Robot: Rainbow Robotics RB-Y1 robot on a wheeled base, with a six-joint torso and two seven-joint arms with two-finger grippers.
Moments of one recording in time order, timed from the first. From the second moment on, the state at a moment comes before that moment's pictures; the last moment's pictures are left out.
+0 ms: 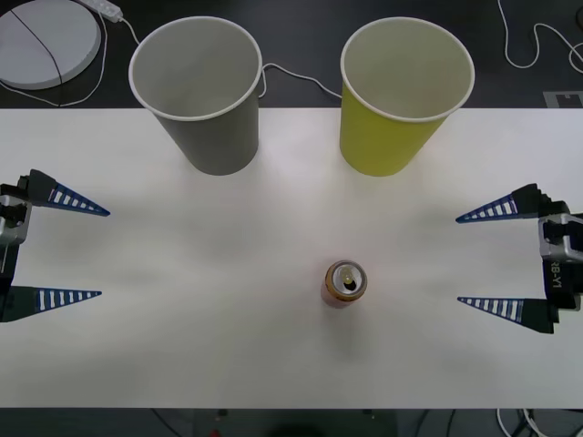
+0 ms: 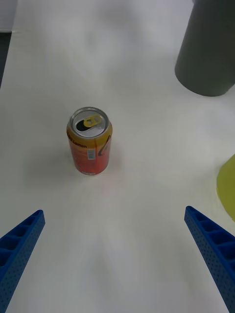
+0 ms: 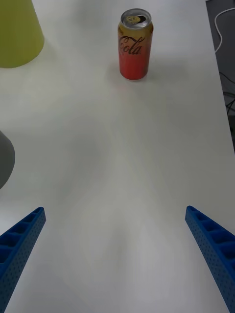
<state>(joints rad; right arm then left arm) 0.02 -0.65 -0.39 -1.97 1.60 -1.56 -0.08 0.00 1.00 0.26 -1.89 -1.43 -1.44 0.10</state>
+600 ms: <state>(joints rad) 0.00 -0.65 -0.33 -1.65 1.47 -1.53 0.27 0.00 1.00 0.26 -1.89 -1.43 -1.44 0.10</state>
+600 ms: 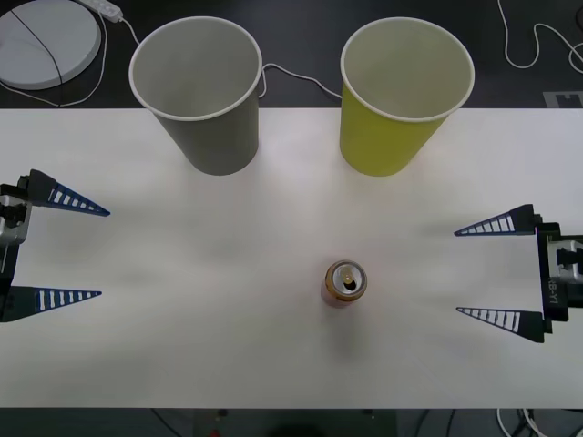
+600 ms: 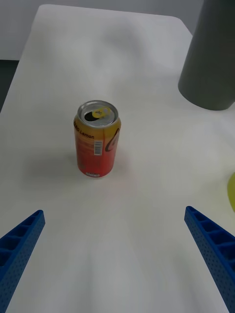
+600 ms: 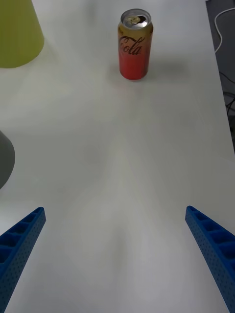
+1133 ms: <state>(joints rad) -0.07 -0.63 -0.25 -1.34 1.39 -1.52 0.52 0.00 1.00 0.26 -1.89 -1.43 -1.44 0.10</state>
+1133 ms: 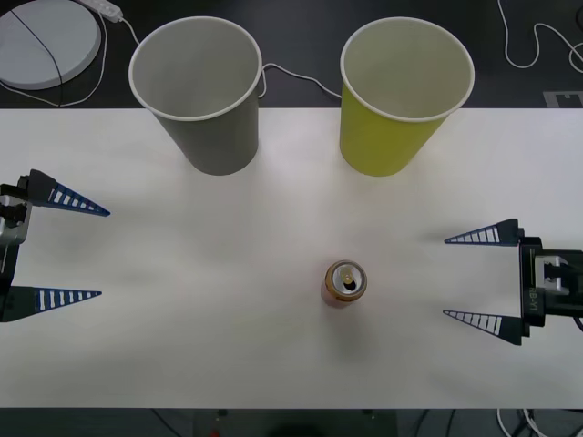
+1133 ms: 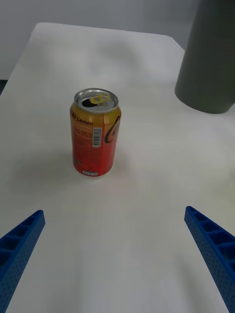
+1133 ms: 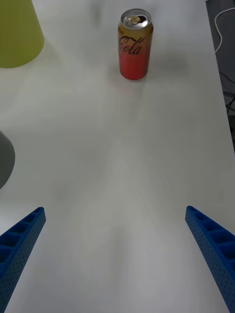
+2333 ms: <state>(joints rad) -0.13 -0.40 -0.12 -1.15 1.37 -1.37 0.57 0.00 1.00 0.26 -1.89 -1.43 -1.44 0.10</state>
